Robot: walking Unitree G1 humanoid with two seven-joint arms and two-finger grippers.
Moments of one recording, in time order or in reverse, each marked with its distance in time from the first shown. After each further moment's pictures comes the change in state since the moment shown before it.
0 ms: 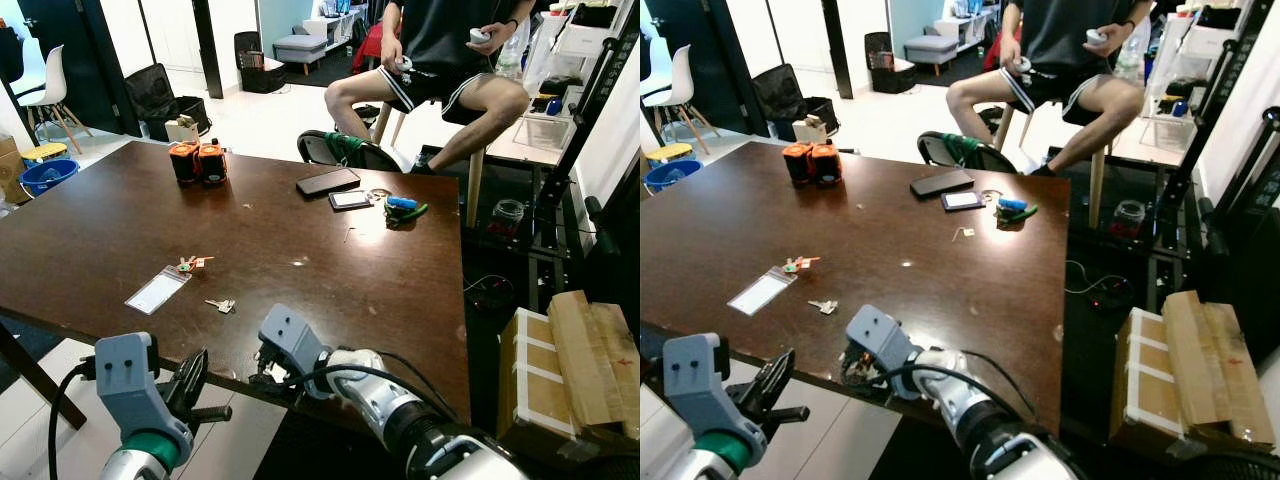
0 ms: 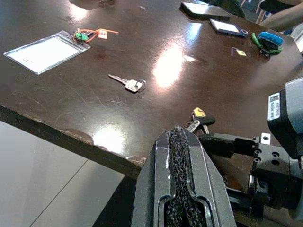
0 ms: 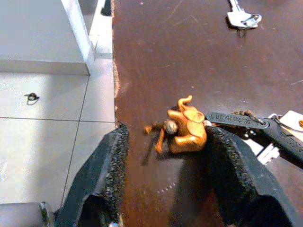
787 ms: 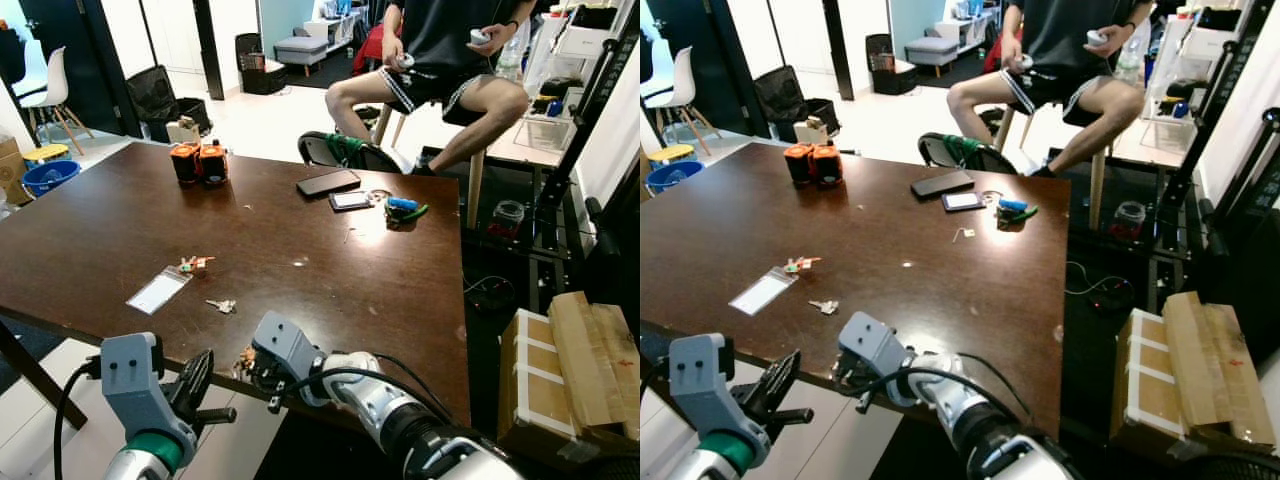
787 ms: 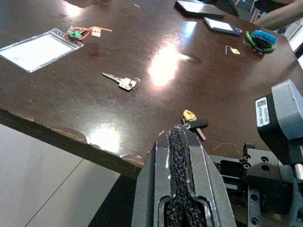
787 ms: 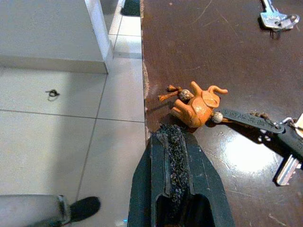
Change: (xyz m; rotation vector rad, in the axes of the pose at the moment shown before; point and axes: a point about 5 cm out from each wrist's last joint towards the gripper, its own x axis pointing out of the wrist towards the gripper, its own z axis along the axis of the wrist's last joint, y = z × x) left arm 0.001 -0.003 -0.001 -0.006 0.007 -0.023; right arm 0.000 0.004 -0.001 0.031 -0.003 0.055
